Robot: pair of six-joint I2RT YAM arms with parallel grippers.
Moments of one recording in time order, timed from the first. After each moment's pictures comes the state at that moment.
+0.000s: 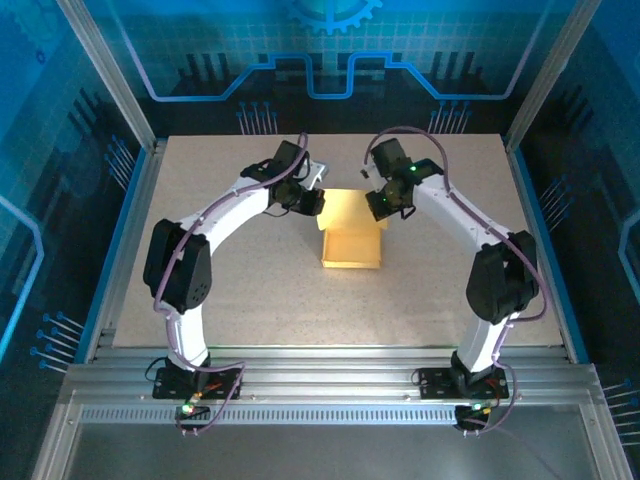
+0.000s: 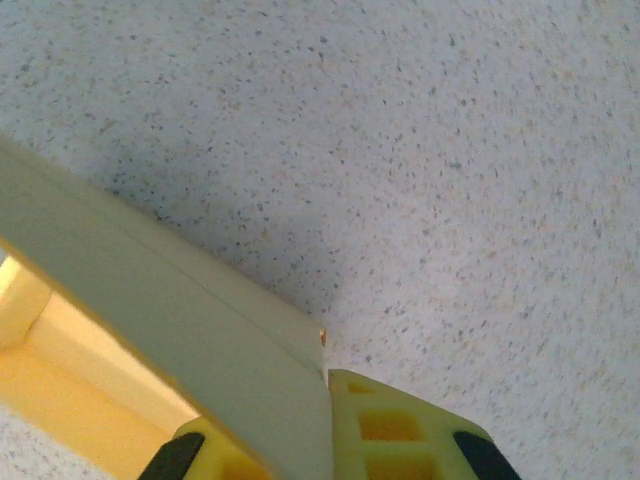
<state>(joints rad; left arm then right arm) -0.43 1.90 1.57 -0.63 0.29 -0.15 0.44 1.78 1.56 -0.91 0.11 0.00</state>
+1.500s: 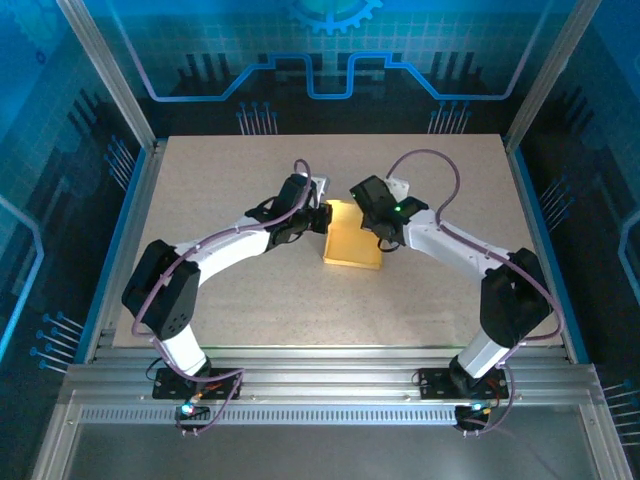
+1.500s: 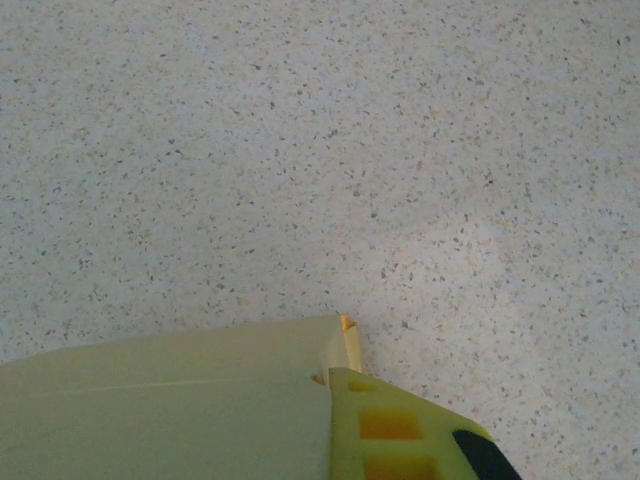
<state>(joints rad) -0.57 1.71 1.17 -0.15 0.05 -0.38 0.60 1.64 1.27 -0.69 0.51 0.83</state>
